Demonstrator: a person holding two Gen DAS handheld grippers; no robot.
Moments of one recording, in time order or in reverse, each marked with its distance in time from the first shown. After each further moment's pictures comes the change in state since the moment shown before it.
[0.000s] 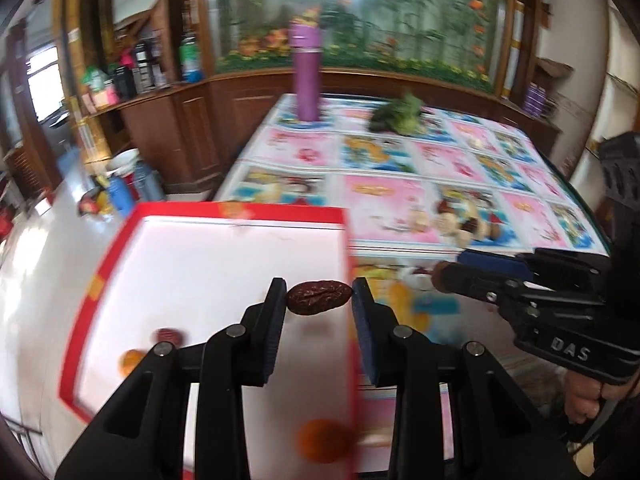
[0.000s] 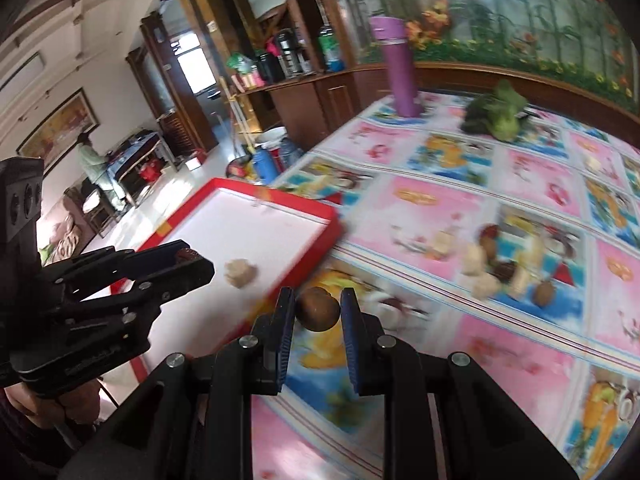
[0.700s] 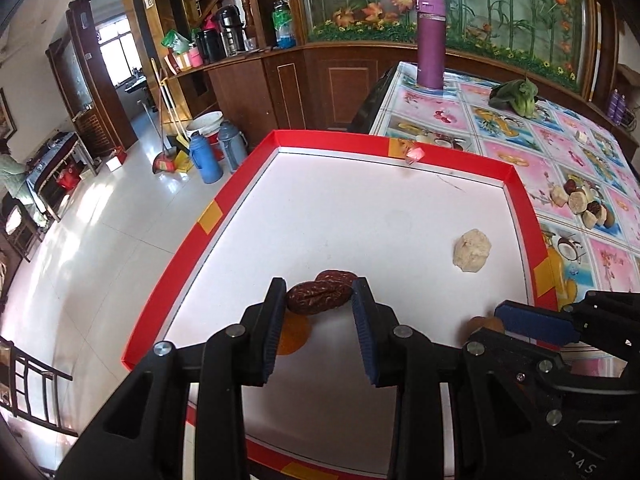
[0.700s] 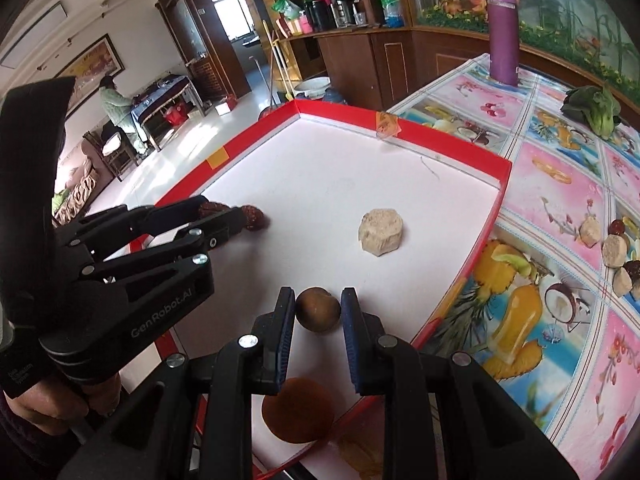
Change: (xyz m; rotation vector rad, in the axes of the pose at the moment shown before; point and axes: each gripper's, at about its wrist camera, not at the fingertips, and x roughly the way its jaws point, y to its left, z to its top) left arm 0.028 0.077 -0.037 -0.094 0.082 0.263; right arm 0.085 0.092 -0.017 -0.104 0.172 0.062
